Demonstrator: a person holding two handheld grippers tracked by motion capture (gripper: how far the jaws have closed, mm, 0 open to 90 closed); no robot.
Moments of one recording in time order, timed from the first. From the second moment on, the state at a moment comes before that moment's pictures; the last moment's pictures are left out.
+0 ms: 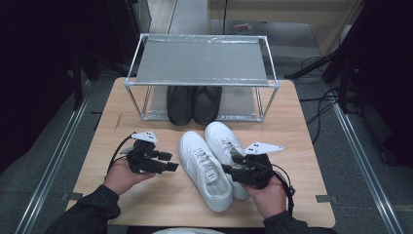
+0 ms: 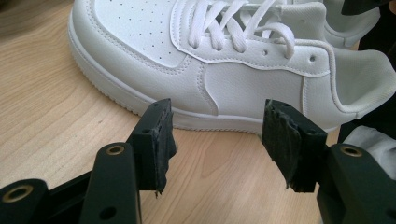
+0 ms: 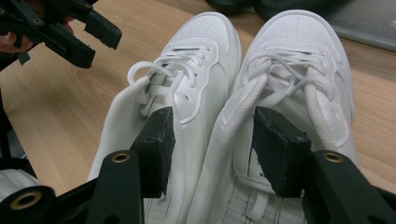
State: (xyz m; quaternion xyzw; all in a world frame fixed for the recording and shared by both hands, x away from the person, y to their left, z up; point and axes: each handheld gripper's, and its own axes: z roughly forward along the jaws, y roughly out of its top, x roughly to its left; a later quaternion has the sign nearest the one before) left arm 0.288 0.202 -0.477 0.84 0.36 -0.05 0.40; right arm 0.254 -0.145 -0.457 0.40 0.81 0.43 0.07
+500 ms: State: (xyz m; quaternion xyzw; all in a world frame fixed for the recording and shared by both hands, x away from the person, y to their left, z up) left arm 0.292 0.205 -0.475 0.83 0.36 -0.06 0.42; right arm 0.255 -0.109 -0.476 0.41 0.82 0.40 0.10
